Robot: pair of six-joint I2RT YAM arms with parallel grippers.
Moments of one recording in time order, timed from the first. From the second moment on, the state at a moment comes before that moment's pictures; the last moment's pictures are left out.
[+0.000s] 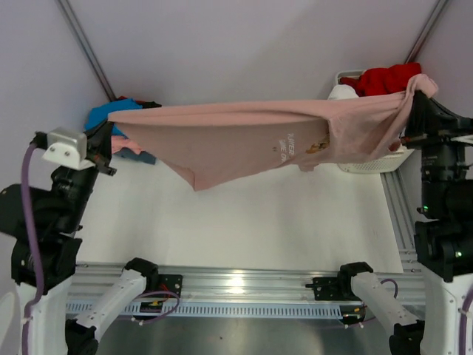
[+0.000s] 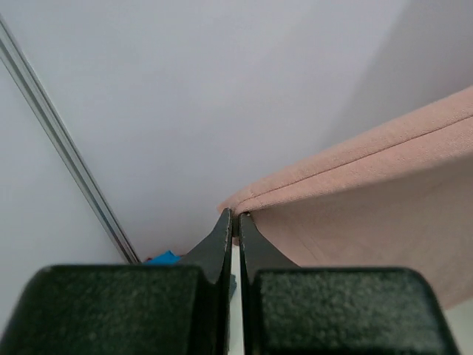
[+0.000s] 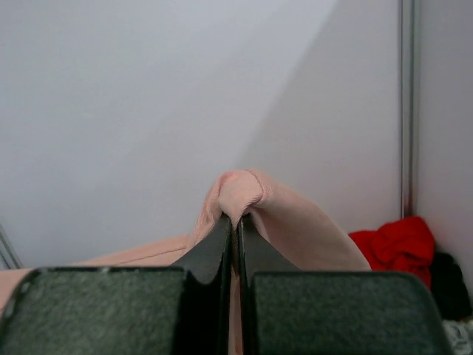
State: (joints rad) left arm -0.30 0.73 1.47 -0.45 -0.03 0.25; right arm 0.16 0.82 1.54 -0.23 0.17 0.13
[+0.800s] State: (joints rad) left arm -0.23 0.89 1.33 -0.29 -0.13 0.18; right arm 0.18 0.97 1.37 -0.01 0.18 0.15
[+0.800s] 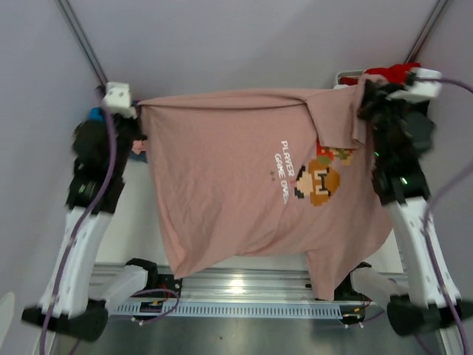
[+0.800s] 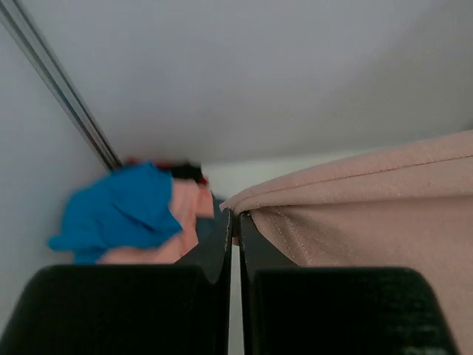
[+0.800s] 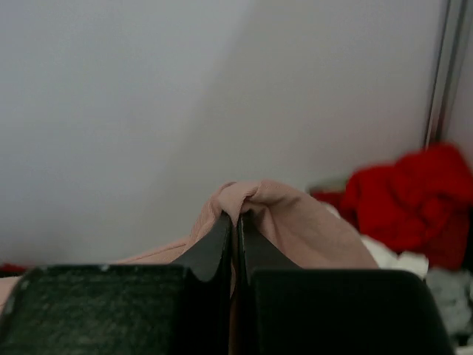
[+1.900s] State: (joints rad) left arm -0.14 1.59 1.25 -0.41 -0.22 -0.28; right arm 0.22 1.76 1.31 -0.12 0.41 0.33
